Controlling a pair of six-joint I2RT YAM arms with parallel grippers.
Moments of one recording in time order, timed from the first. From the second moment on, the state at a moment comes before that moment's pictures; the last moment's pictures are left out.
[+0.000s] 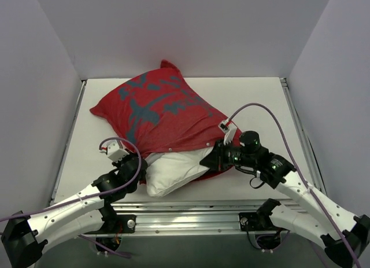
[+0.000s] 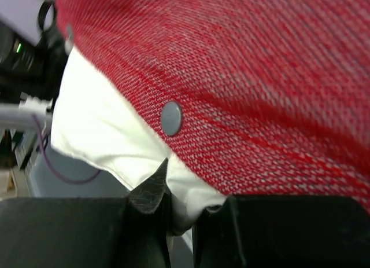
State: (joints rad) left arm -0.90 0.82 0.45 -0.31 -0.96 -1.14; right arm 0.63 0.90 0.75 -0.33 -0.43 0.56
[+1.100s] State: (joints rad) left arm -0.76 0.76 0.45 -0.28 -0.75 -0.98; right arm 0.61 1.31 1.00 -0.40 0.03 0.33
